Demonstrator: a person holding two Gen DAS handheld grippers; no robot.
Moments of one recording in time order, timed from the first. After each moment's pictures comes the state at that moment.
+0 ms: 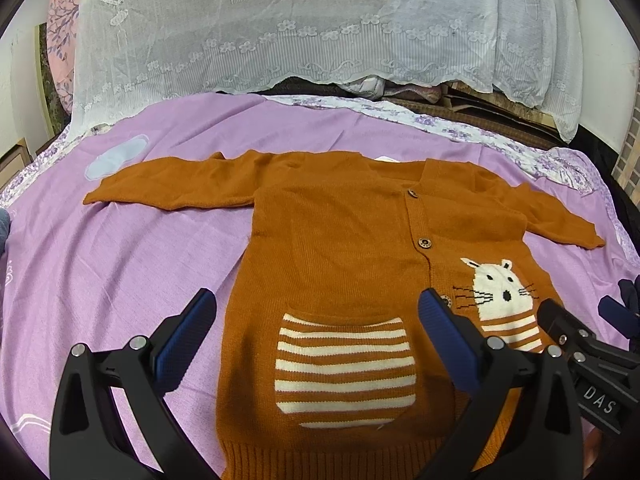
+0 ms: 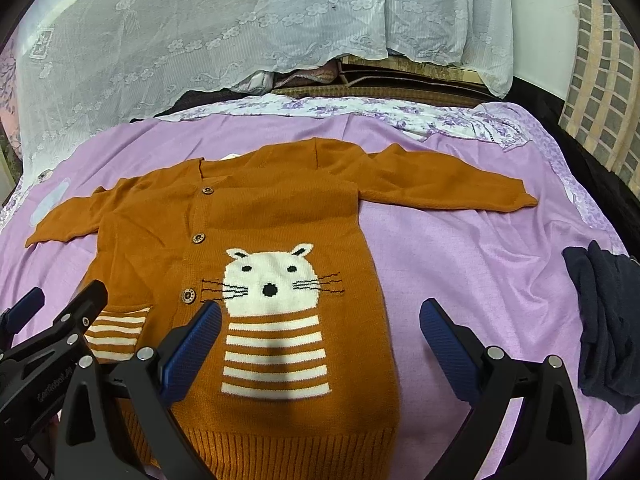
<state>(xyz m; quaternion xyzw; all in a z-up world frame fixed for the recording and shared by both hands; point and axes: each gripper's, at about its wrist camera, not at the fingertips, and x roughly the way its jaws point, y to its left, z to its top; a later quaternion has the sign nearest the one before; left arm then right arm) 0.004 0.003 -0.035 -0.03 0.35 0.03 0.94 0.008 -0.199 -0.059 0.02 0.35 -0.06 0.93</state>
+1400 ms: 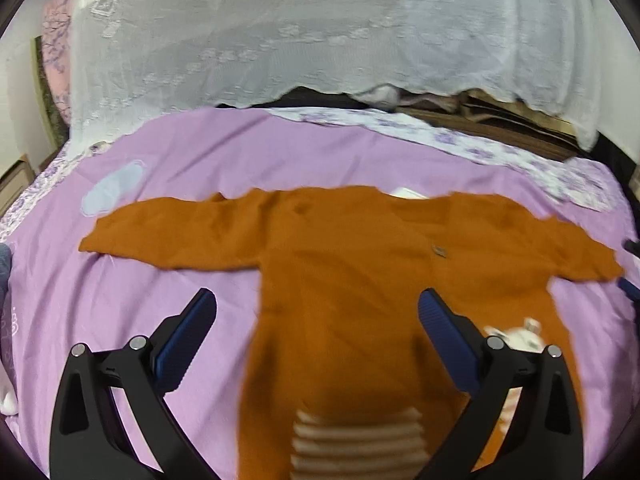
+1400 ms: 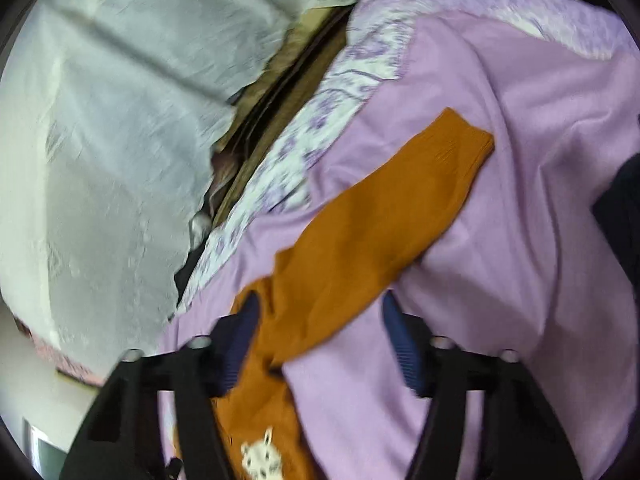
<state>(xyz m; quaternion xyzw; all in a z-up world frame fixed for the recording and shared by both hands) 0.085 0.013 -0.011 0.00 0.35 0.06 0.93 0.075 -0.444 -0.070 0.46 0.28 -0.04 0.84</state>
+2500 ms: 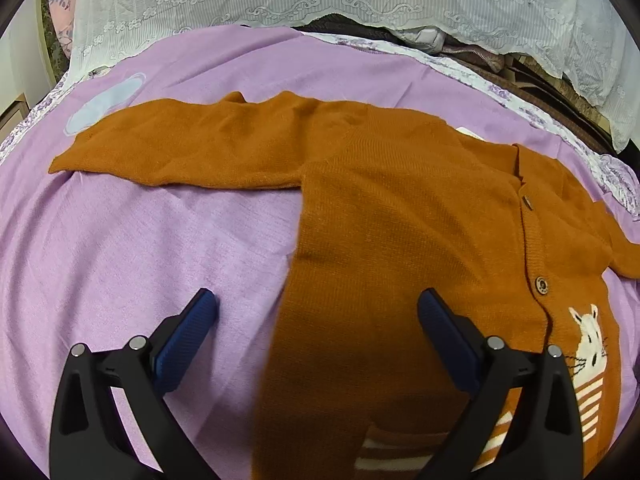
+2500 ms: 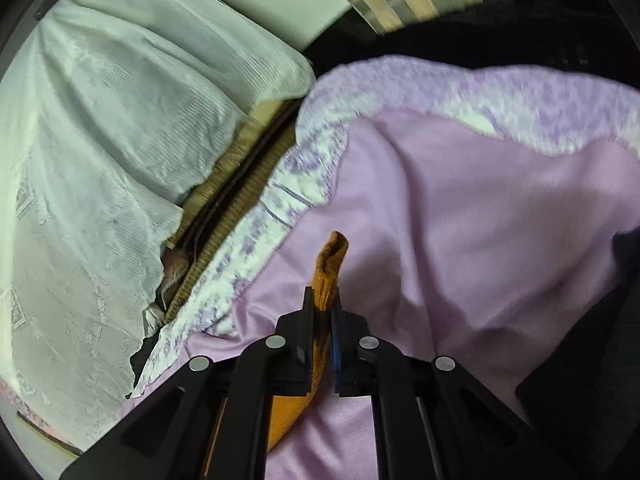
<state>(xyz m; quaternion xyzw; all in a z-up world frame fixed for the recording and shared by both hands) 0.112 0.055 -0.072 -0.06 0.44 0.06 0.89 0.079 -0.519 -0.072 0.42 0.17 -0.16 0.88</state>
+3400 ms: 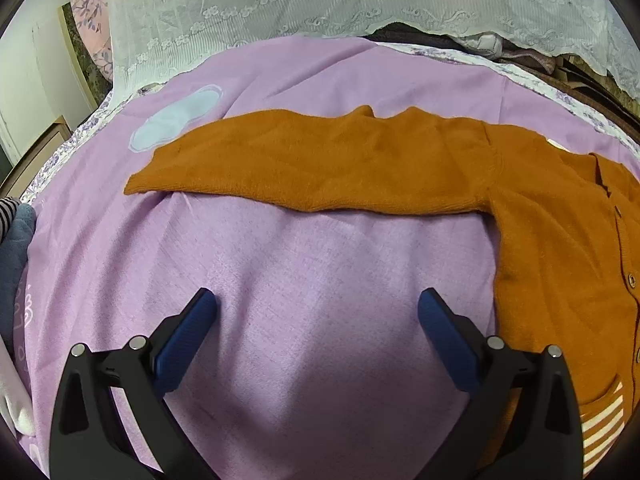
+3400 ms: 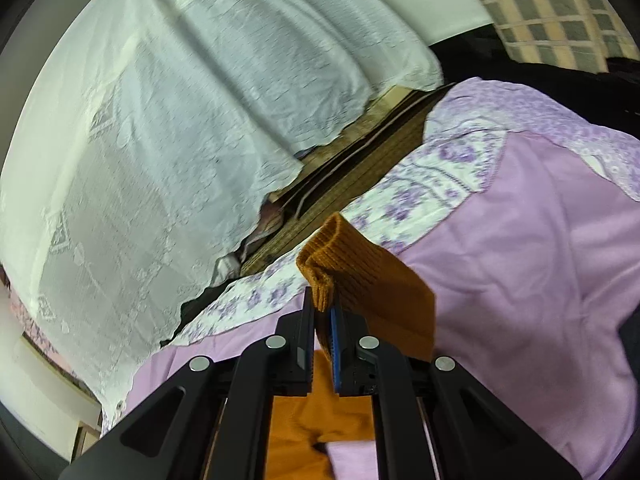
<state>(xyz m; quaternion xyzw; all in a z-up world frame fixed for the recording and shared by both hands) 0.111 0.129 -0.074 0.00 0.43 0.14 0.89 0.104 -0.398 0.011 0.34 0.17 -0.04 0.92</state>
